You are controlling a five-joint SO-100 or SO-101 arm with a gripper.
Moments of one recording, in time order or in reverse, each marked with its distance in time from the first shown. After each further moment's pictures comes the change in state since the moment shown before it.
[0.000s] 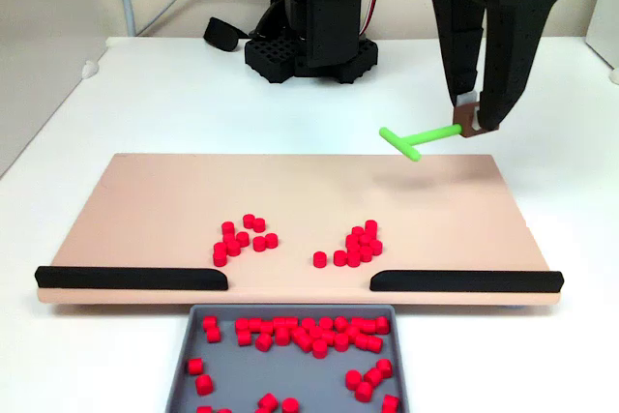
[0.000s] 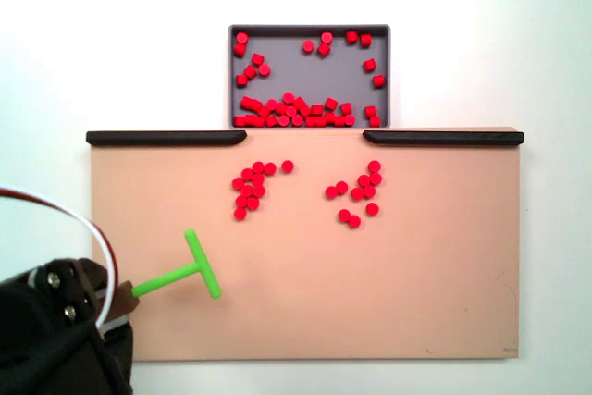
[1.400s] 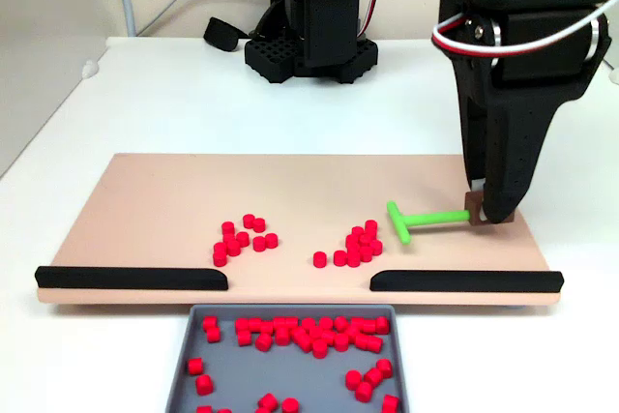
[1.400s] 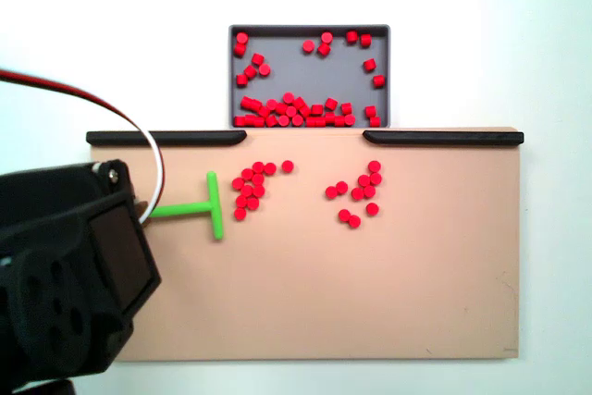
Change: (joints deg) arm 2.8 -16.2 -12.5 -4.9 13.4
